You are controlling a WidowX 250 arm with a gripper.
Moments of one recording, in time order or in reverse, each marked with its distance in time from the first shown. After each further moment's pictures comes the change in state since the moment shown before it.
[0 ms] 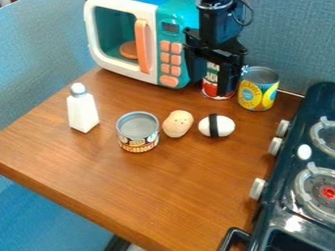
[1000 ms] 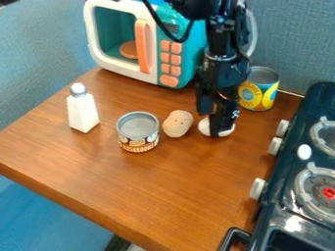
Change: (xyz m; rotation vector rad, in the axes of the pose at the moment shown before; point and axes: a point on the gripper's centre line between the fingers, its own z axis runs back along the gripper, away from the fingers) arm 0.017 0.007 -0.081 -0.041 0.125 -0.281
